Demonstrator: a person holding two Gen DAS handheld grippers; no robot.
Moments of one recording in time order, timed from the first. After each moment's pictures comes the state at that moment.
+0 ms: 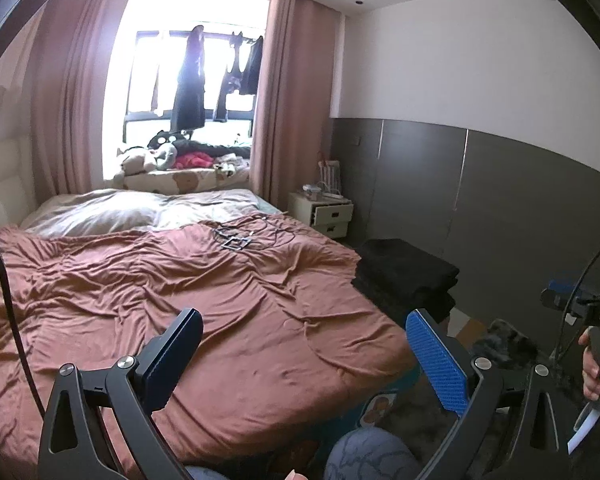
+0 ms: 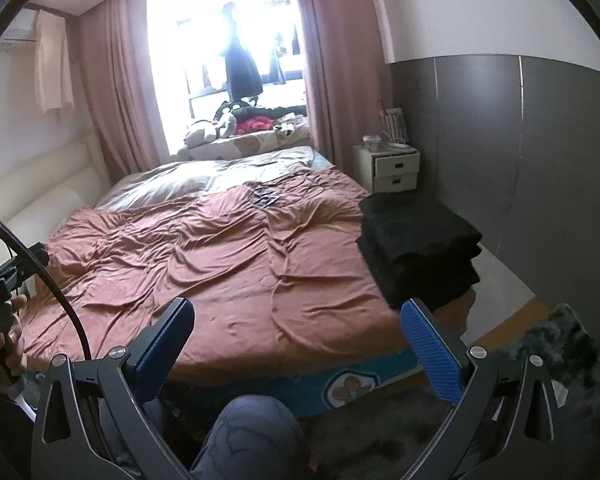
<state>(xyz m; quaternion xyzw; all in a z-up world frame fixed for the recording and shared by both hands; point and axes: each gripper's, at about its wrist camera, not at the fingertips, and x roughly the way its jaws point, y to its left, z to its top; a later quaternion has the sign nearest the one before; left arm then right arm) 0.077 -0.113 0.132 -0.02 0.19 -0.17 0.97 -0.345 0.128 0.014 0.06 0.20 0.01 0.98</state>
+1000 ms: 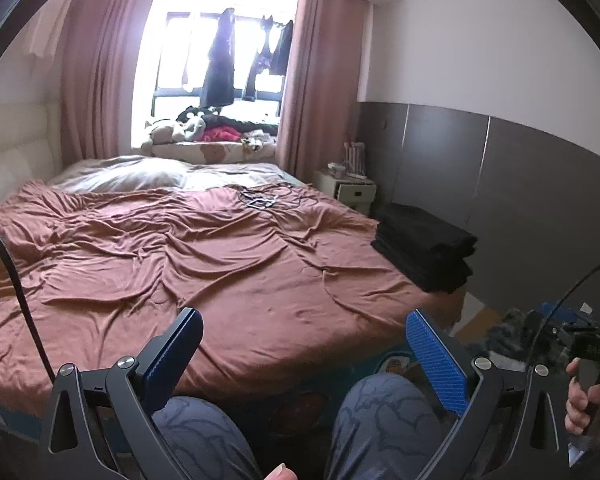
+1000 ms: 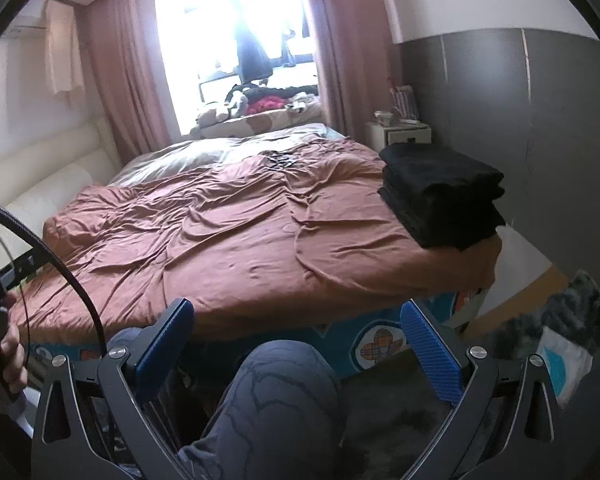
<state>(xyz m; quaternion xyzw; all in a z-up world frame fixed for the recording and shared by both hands) 0.022 -0.103 0.044 -0.04 0.21 -0.12 0.97 -0.349 0.171 -0.068 0.07 0.21 0.01 0.97</state>
